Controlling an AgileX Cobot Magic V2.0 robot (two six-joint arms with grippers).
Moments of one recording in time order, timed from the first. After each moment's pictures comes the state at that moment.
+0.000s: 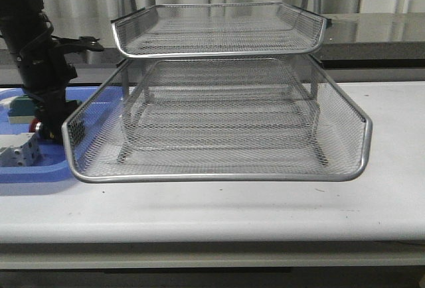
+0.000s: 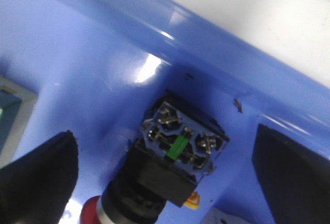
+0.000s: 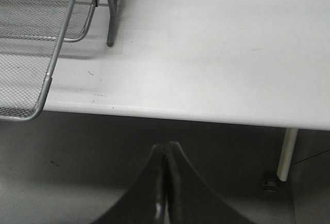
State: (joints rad) left arm -0.10 2.31 -1.93 -0.15 1.12 0.96; right arm 0.04 0.51 -0.74 0.05 1.01 -0.01
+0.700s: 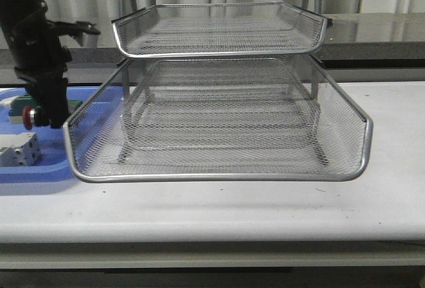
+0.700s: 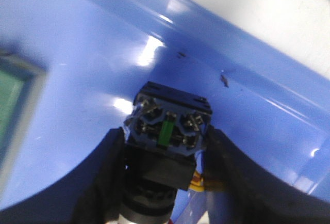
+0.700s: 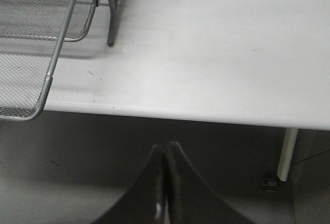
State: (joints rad) left arm -0.10 2.27 -2.00 -0.12 1.22 0.92; right arm 0.04 0.51 -0.74 0.05 1.01 -0.01
